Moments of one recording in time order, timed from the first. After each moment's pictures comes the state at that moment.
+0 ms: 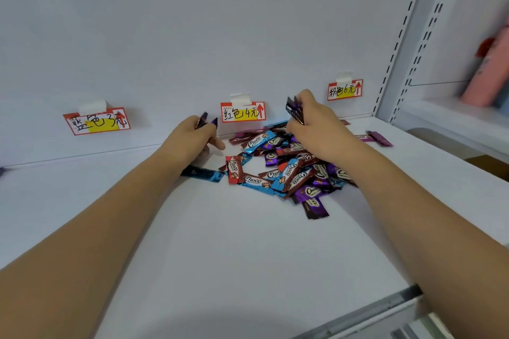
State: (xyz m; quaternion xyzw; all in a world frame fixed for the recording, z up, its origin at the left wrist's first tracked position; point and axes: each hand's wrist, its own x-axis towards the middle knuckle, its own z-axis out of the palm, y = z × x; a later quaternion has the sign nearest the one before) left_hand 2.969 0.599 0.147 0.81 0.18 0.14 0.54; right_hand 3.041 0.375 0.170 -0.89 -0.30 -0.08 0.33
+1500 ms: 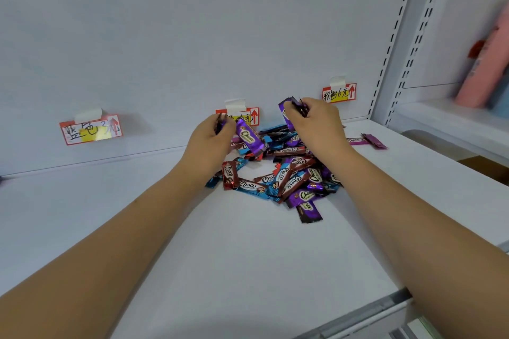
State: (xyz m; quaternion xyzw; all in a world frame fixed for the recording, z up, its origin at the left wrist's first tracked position) left_hand 2.962 0.546 0.154 0.79 0.09 0.24 0.56; right_hand 3.058 0.380 0.164 -0.86 -0.21 -0.20 0.42
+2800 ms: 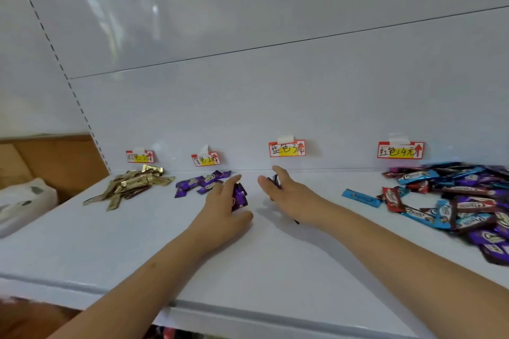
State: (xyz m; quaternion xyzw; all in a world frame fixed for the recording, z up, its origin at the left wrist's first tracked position) left_hand 2.711 0.698 0.145 0.91 0.29 0.18 0.25; right_hand 2.861 0.582 0.156 -0.78 -0.47 0.20 0.35
